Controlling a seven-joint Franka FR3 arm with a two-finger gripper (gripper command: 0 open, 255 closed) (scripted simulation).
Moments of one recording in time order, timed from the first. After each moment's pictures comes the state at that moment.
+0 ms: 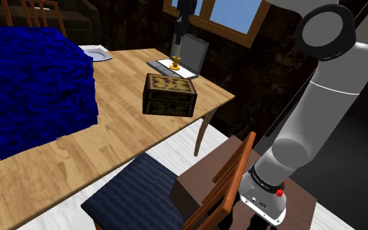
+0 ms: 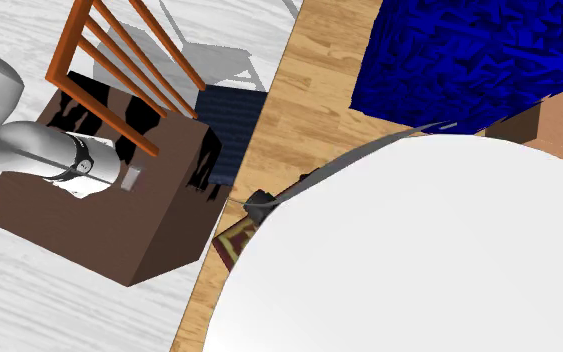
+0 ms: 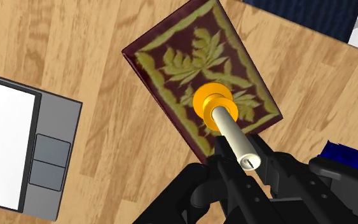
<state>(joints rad) -0.09 0.18 0.17 -1.39 -0.02 1.57 -0.37</state>
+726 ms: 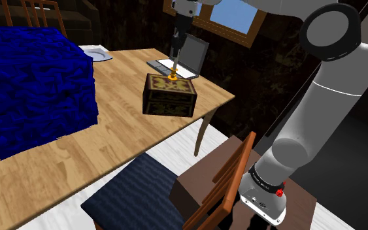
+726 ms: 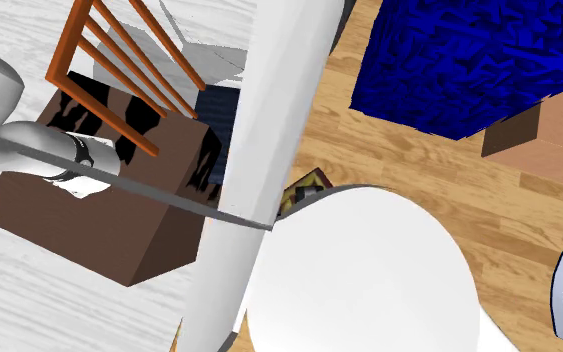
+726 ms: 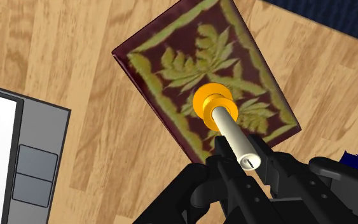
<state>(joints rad) -0.10 0.15 0.17 -1.58 -0.02 1.73 -0.37</state>
